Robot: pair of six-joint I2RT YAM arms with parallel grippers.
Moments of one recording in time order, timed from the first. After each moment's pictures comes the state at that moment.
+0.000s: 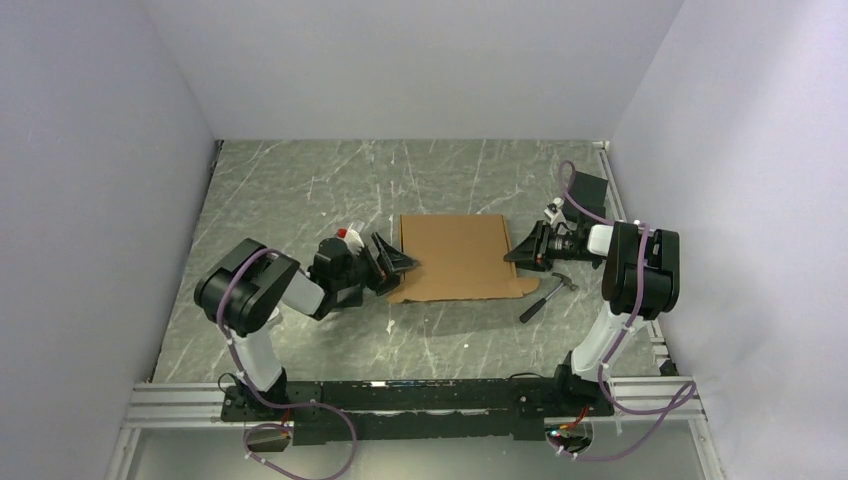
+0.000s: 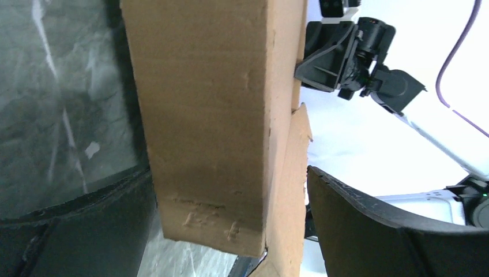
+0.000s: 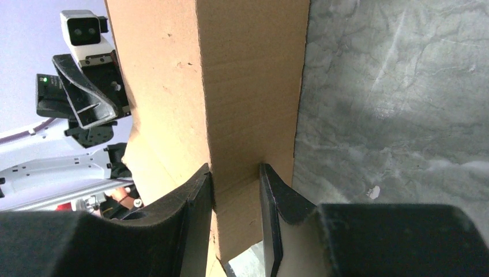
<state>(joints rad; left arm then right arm) -0.47 1.77 0.45 0.97 0.55 -1.20 -0.22 1.85 0.89 -0.31 -1.07 0.12</state>
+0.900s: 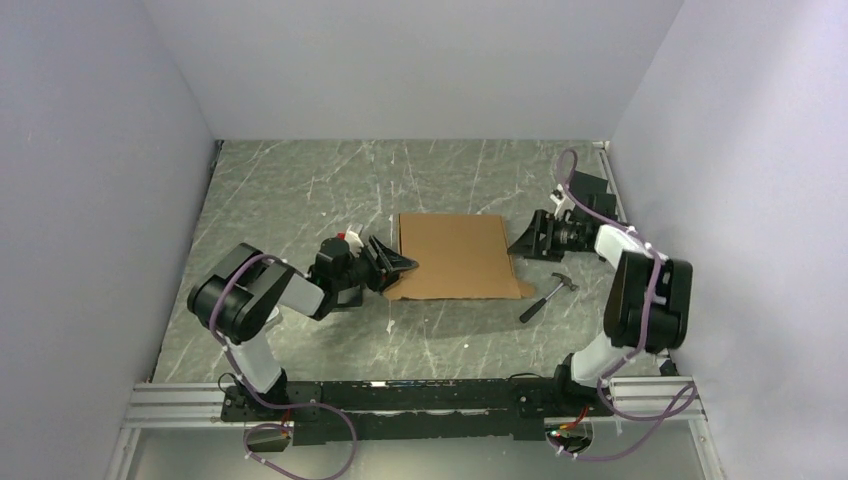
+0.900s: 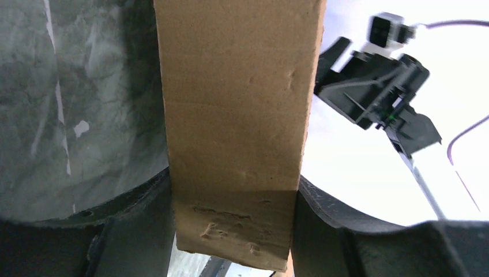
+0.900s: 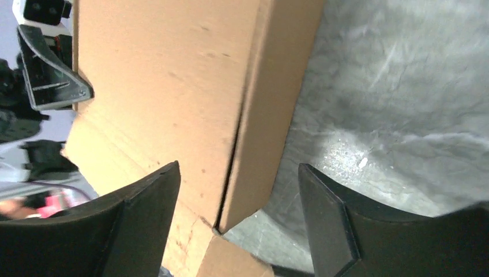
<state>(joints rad) -0.50 1.76 0.45 0.97 0.51 -1.34 -0.21 1.67 0.90 -0.40 -0.93 -0.01</state>
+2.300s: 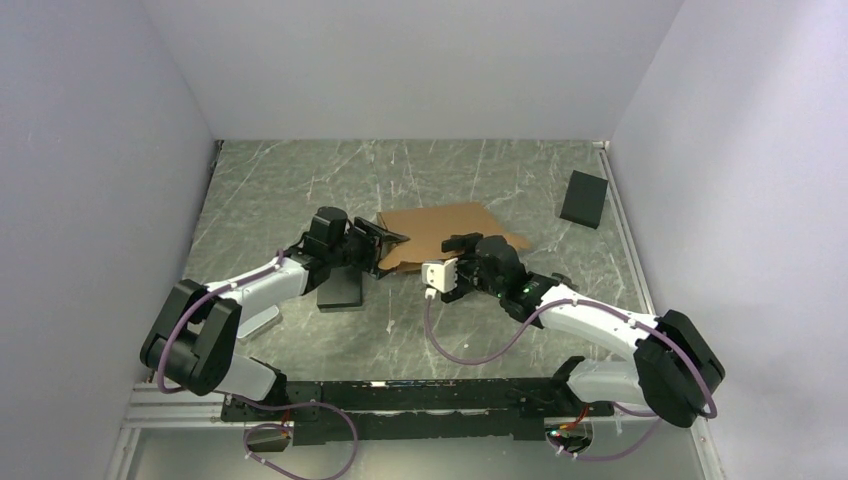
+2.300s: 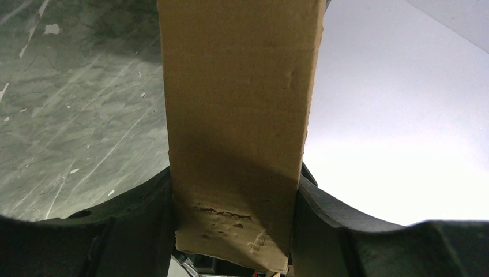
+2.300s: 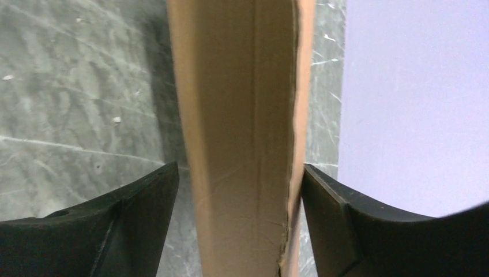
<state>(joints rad) -0.47 1.43 0.71 0.12 0.41 -1.66 0.74 1.21 0.59 0.11 -0.10 -1.10</state>
